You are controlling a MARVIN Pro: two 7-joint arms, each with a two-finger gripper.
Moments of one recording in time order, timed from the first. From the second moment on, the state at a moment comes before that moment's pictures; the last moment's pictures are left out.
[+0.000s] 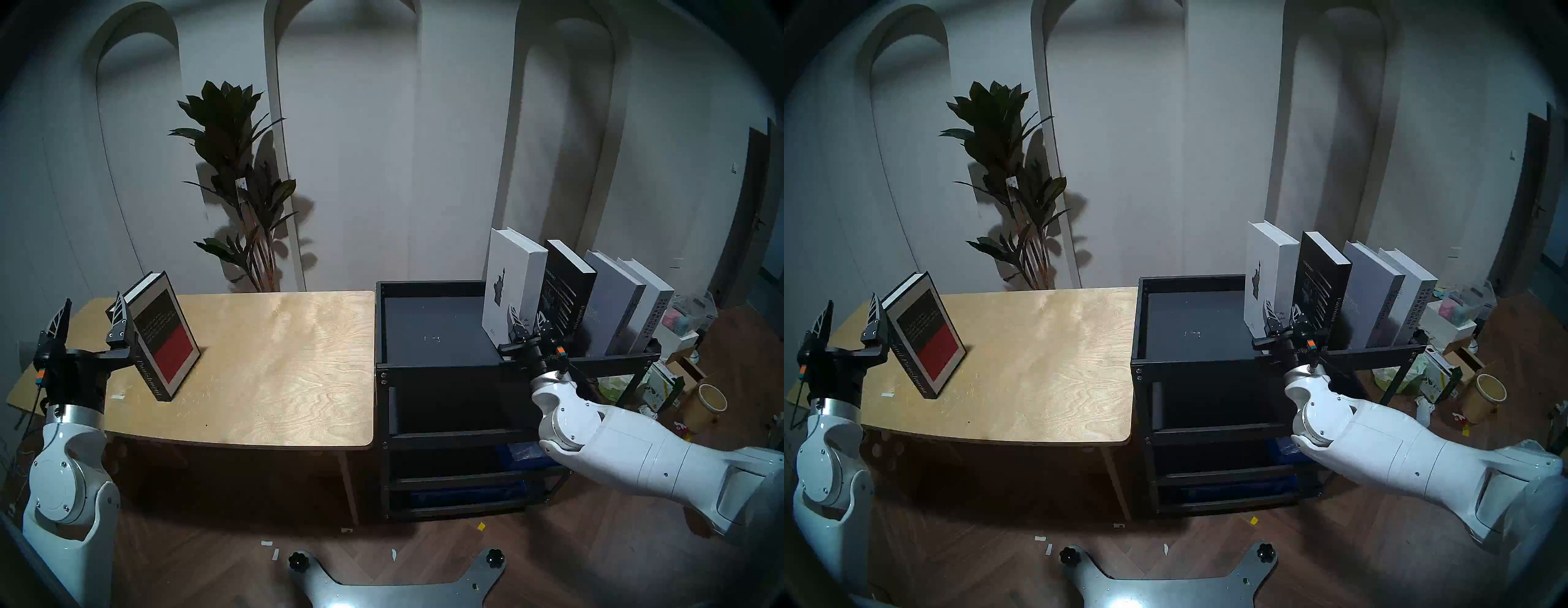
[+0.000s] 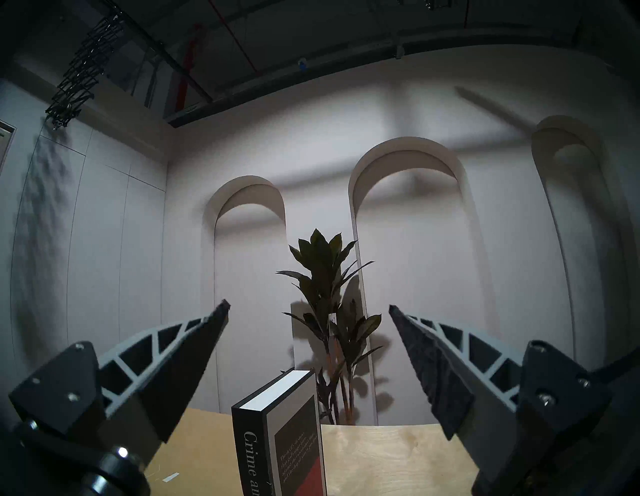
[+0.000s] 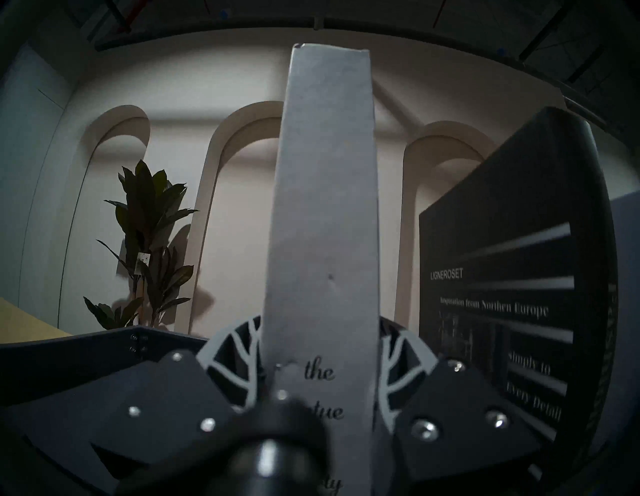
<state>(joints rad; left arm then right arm) 2.26 -1.14 -2.11 -2.22 -0.46 -0.26 0.22 -1.05 -0.73 0.45 -1.38 0.67 -0.73 -0.63</state>
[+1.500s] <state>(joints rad) 2.24 -1.15 -2.07 -2.28 -0.45 -0.26 0.19 -1.07 -0.51 0.53 -1.71 0.61 -0.80 -0.78</state>
